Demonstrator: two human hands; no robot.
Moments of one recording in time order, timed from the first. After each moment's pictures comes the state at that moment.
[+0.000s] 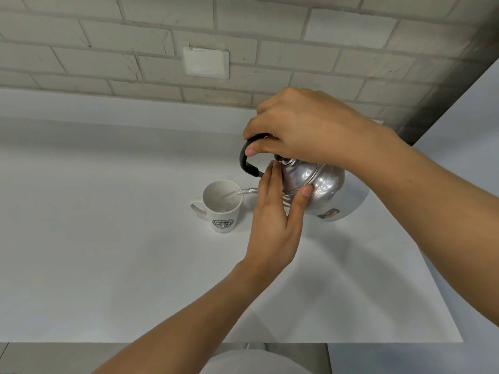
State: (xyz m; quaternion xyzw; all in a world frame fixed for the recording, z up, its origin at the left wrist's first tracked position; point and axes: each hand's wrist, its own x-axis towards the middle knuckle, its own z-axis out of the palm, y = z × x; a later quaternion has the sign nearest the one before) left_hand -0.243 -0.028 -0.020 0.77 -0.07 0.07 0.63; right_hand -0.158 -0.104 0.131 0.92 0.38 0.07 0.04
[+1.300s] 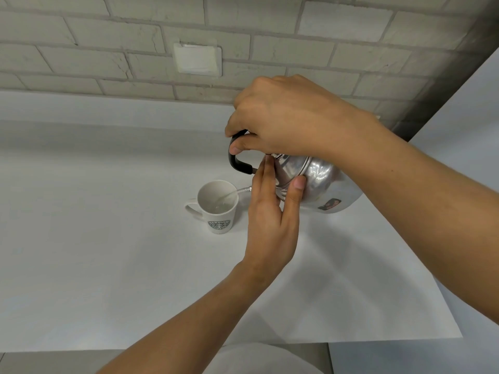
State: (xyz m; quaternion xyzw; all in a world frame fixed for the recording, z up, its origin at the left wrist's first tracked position) left_hand -0.241 -0.033 -0.015 0.75 -0.05 0.10 0.66; right_hand -0.153 -0.081 0.141 0.92 0.38 0.06 0.11
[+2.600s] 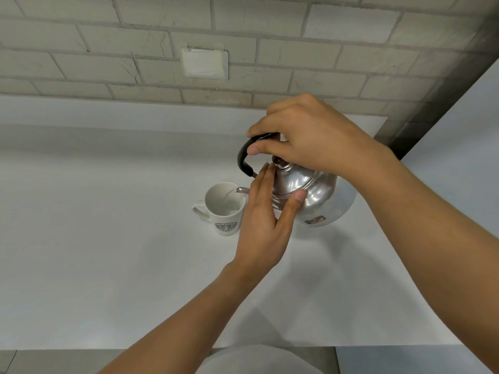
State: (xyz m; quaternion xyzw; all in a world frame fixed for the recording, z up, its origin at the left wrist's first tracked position) left_hand -0.233 -0.007 -0.034 0.79 -0.08 0.06 0.60; right_hand -0.154 -0.113 0.110 0.94 0.33 0.08 -0.09
